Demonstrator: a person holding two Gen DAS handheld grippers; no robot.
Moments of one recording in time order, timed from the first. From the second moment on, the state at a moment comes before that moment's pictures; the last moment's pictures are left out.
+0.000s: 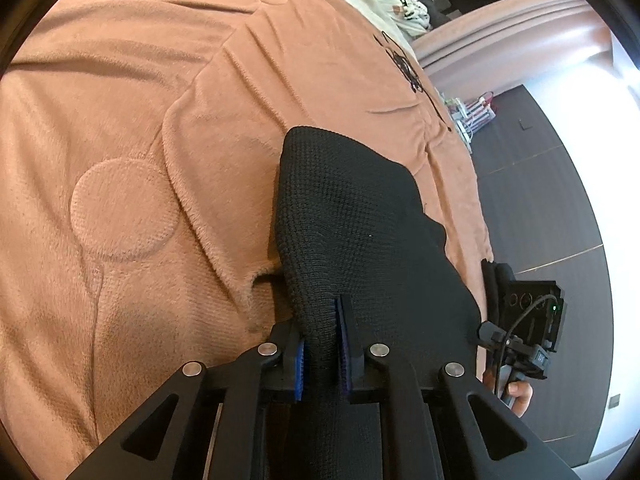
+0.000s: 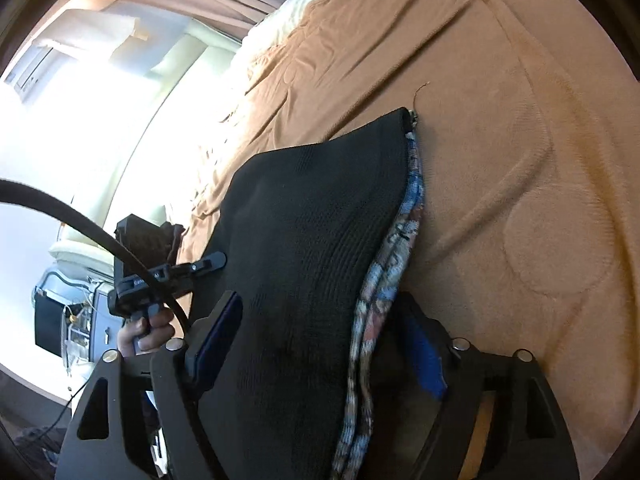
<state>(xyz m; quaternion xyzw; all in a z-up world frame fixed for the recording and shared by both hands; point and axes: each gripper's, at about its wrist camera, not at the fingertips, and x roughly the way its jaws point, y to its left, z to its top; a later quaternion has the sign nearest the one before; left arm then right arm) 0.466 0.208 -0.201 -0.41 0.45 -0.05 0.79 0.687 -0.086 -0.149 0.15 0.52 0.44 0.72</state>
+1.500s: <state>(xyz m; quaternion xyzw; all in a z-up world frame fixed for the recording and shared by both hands) 0.406 0.085 0.017 -0.30 0.30 -0.19 0.89 0.438 -0.182 0.059 0.04 0.28 0.36 0.89</state>
